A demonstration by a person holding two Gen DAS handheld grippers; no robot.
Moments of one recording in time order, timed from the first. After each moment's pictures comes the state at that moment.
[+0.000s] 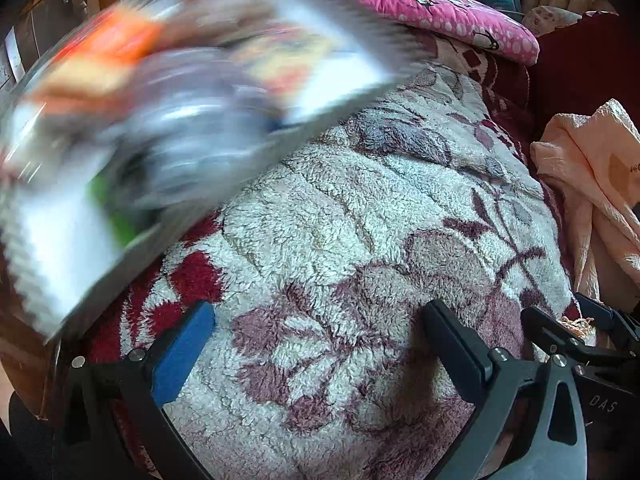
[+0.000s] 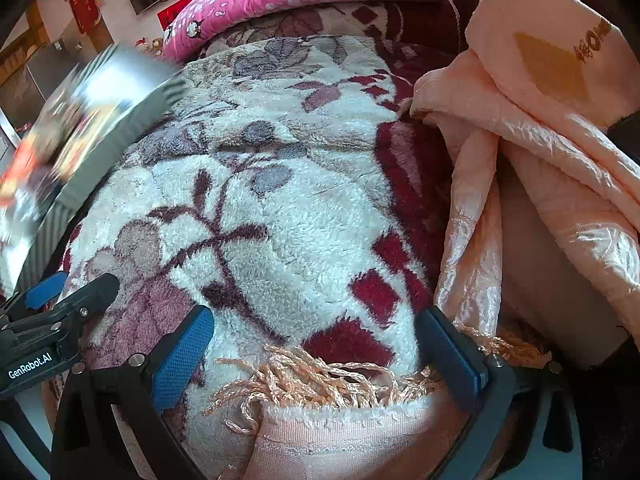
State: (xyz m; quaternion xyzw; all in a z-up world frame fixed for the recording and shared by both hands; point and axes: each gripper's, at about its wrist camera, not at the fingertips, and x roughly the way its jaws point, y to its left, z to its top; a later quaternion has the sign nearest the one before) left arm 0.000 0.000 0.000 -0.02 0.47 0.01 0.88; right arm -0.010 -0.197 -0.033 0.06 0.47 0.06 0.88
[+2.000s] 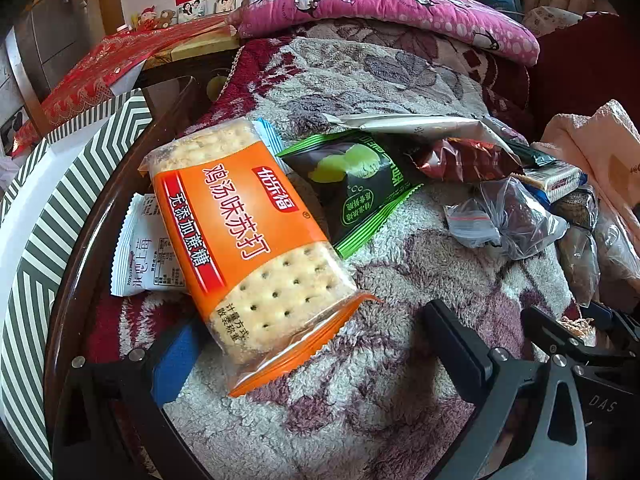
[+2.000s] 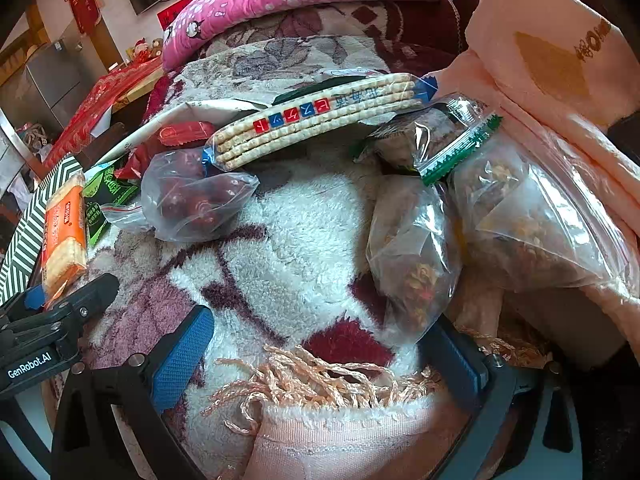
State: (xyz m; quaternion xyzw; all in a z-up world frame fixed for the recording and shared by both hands) left arm -0.001 0.000 0.000 -0.02 0.48 0.01 0.88; right arm -0.009 -0.196 -0.033 0.06 0.47 0.06 0.88
